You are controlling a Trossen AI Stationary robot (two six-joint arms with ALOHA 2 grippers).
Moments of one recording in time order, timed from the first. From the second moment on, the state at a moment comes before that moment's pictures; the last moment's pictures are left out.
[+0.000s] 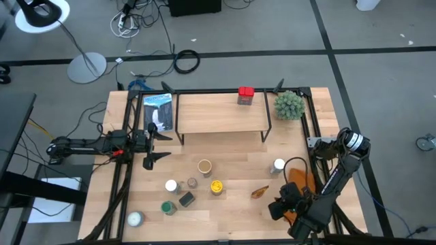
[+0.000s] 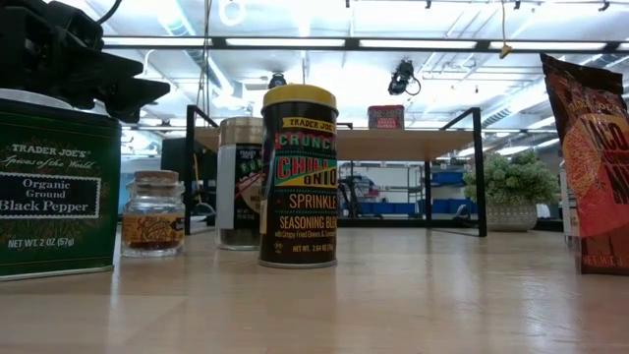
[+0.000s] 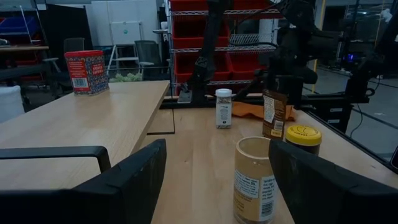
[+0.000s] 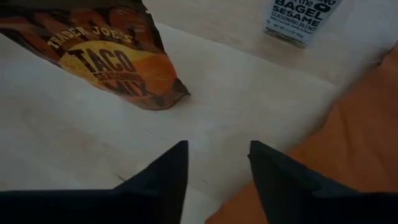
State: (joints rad) left arm -0.03 0.05 0.01 0.08 -0.01 0.02; right arm 1.02 1.80 1.26 -1.16 0.47 2.24
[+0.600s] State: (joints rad) left arm -0.03 0.05 0.01 0.08 -0.01 0.02; right arm 1.02 1.80 1.12 -1.20 0.58 2.34
